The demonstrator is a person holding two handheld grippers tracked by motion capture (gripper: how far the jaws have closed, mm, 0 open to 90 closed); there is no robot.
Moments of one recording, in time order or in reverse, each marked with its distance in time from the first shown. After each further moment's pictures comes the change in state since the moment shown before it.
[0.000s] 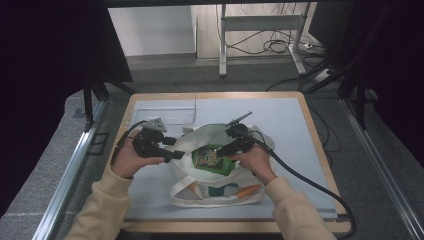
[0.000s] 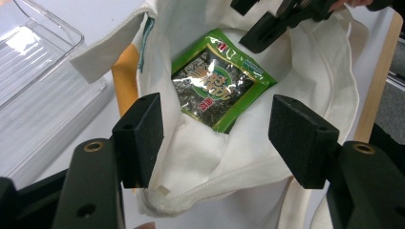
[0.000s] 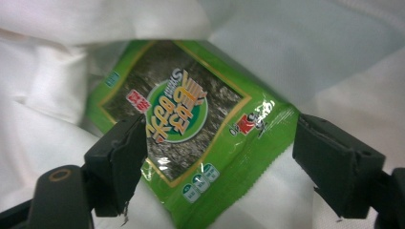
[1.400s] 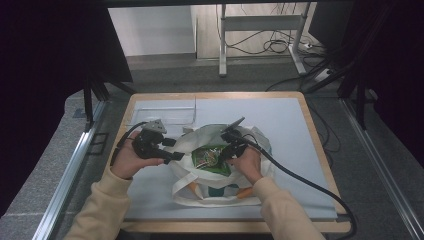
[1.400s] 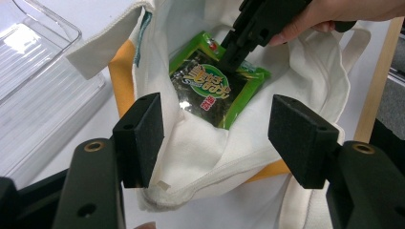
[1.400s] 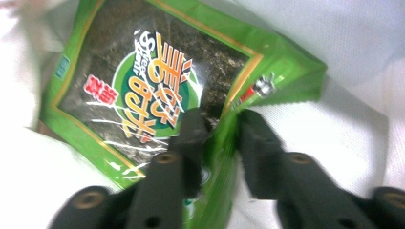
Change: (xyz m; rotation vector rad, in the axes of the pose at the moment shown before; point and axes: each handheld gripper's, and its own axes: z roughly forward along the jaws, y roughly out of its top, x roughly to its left) left arm 0.000 -0.004 0.000 0.004 0.001 0.004; right arm -0.009 -0.001 0.047 0.132 0.070 0.052
